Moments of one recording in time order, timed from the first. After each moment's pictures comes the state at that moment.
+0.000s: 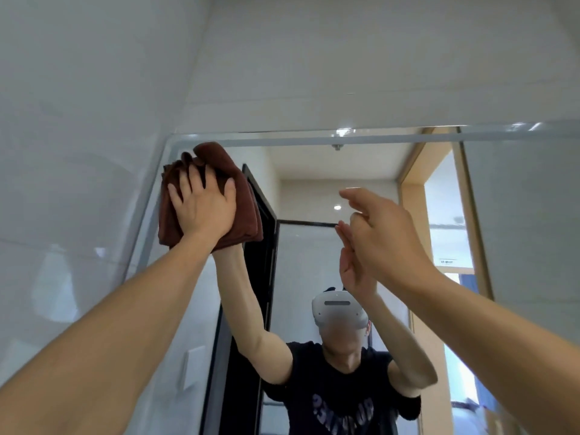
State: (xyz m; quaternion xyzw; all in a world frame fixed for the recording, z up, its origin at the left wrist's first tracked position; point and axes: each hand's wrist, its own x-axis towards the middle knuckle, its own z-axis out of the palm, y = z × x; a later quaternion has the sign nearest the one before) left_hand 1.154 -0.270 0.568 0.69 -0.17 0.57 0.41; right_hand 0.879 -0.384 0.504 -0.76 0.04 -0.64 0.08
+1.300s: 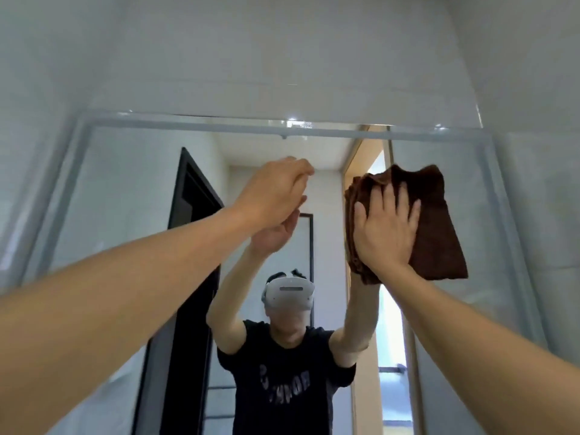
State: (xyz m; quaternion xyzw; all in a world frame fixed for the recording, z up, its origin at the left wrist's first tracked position) left_hand 0.937 -0.347 0.556 0.53 -0.60 0.47 0.38; right_hand 0.829 -0.530 0.510 -0.65 0.33 -0.66 -0.19
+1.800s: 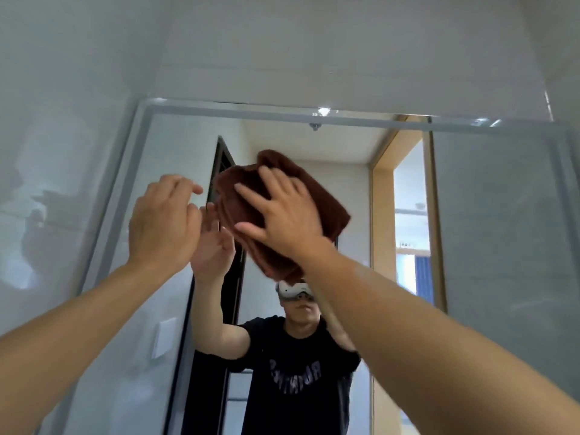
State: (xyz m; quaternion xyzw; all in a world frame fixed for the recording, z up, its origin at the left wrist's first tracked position) left_hand 1.082 -0.220 0.466 0.61 -0.33 0.59 0.42; right_hand 0.984 -0.393 0.519 -0.76 0.08 -0.51 -0.40
